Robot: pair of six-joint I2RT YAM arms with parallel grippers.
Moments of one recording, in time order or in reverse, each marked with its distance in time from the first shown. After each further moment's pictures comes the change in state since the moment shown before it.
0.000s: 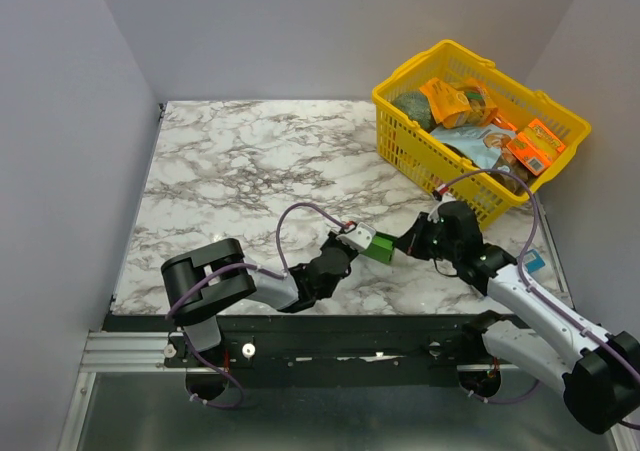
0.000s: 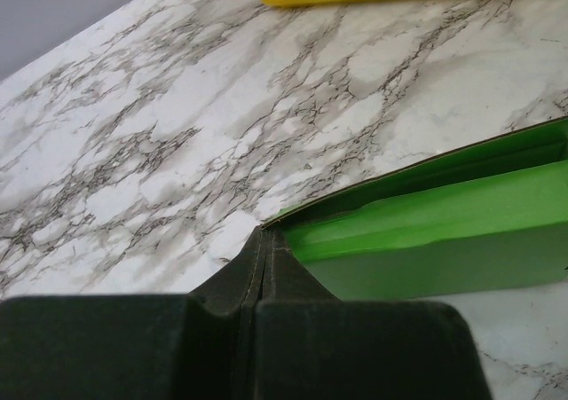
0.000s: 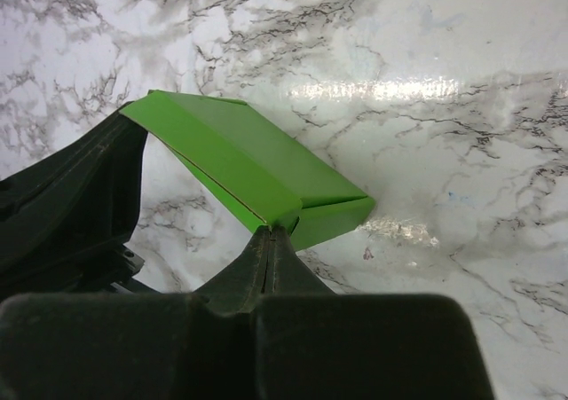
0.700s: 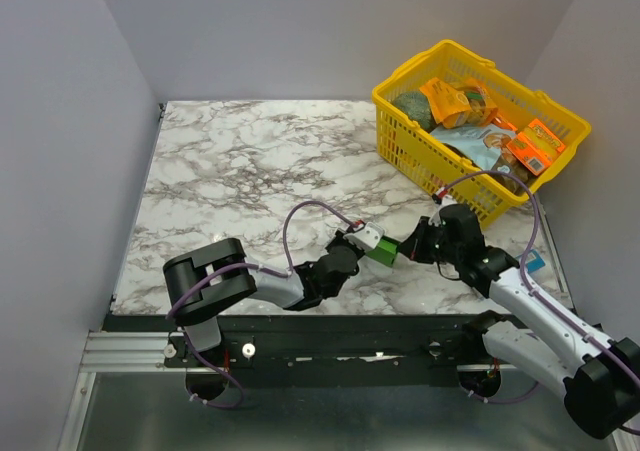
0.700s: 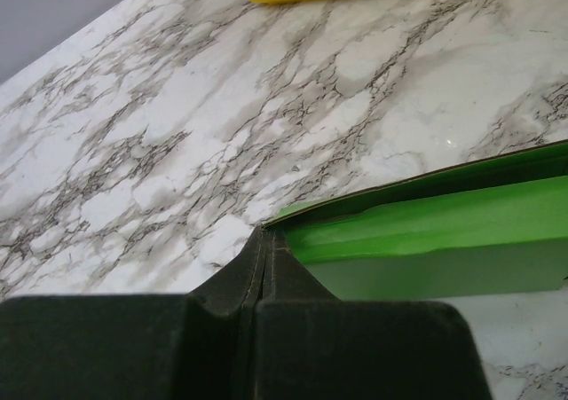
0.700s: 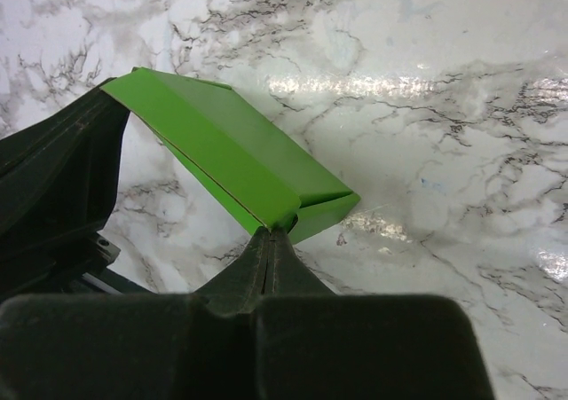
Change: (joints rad) left arm -0.014 0.008 0.060 -0.091 -0.005 0.003; right arm -0.010 -0.034 -0.012 -0.055 0.002 -0.079
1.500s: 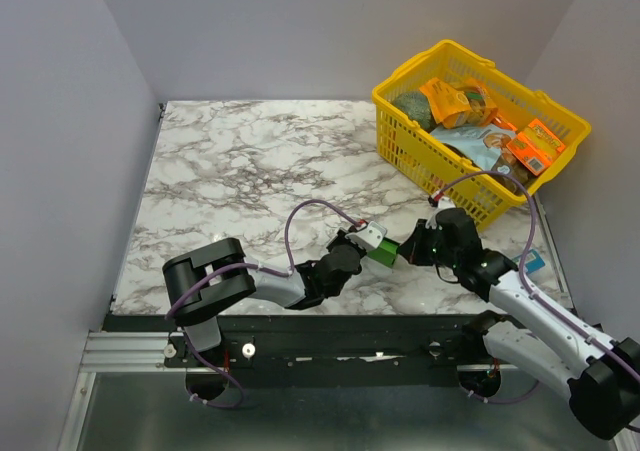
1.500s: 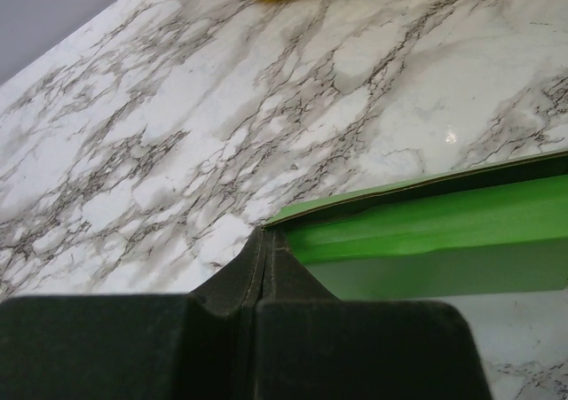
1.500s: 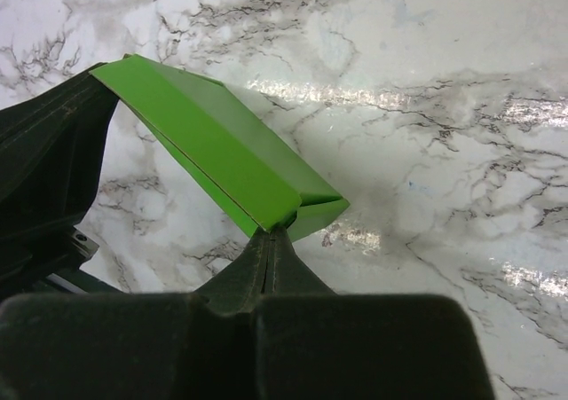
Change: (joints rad) left arm -0.003 -0.002 0.025 -0.053 0.000 0.000; right arm 0.052 -0.006 -0.019 0.008 0.069 -0.060
